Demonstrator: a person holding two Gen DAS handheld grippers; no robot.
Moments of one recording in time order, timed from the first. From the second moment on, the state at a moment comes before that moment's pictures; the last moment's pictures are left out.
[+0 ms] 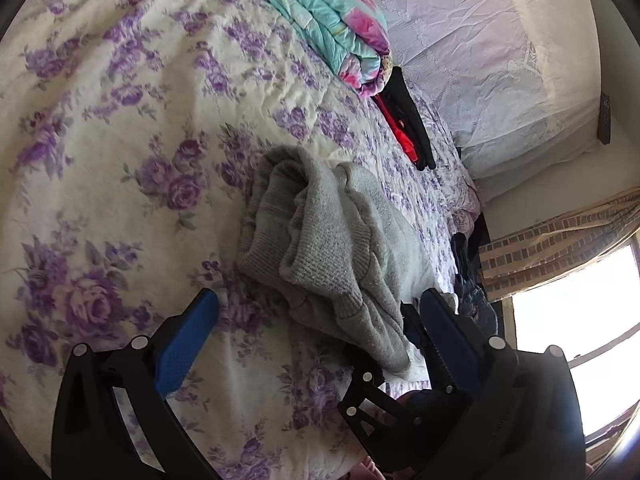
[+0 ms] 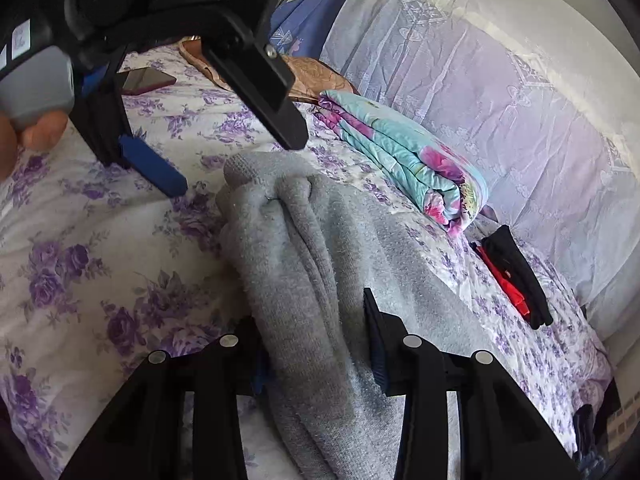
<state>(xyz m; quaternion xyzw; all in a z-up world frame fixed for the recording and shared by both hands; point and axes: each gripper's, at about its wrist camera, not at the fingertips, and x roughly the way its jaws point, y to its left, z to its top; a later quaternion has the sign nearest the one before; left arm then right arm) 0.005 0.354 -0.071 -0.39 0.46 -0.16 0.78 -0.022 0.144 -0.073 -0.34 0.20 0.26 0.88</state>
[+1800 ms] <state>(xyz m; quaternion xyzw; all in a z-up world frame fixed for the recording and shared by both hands) 0.058 0.175 0.054 -0.27 0.44 -0.35 0.78 -0.066 0.032 -0.007 -0.19 0.01 0.09 0.98</state>
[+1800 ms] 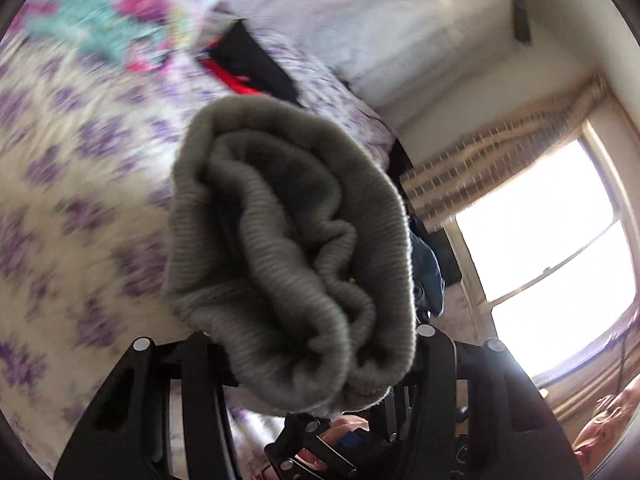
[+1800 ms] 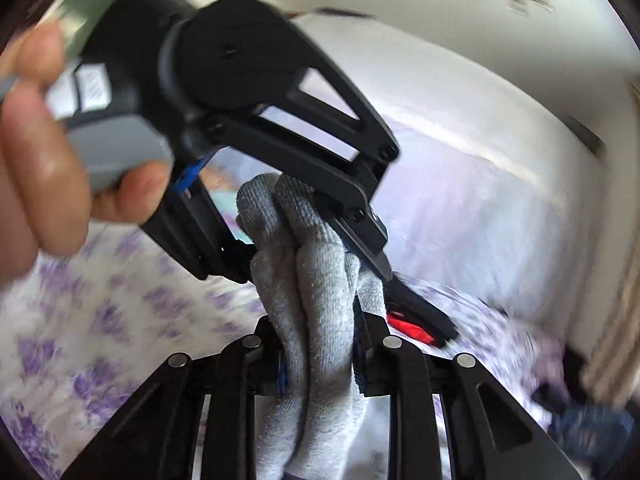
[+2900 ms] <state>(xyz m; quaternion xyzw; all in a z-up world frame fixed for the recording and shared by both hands) 0.033 -0.008 -0.014 -0.08 0.44 -0.32 0.84 -0.009 -0.236 -0.008 0.12 0.19 0.19 0.96</state>
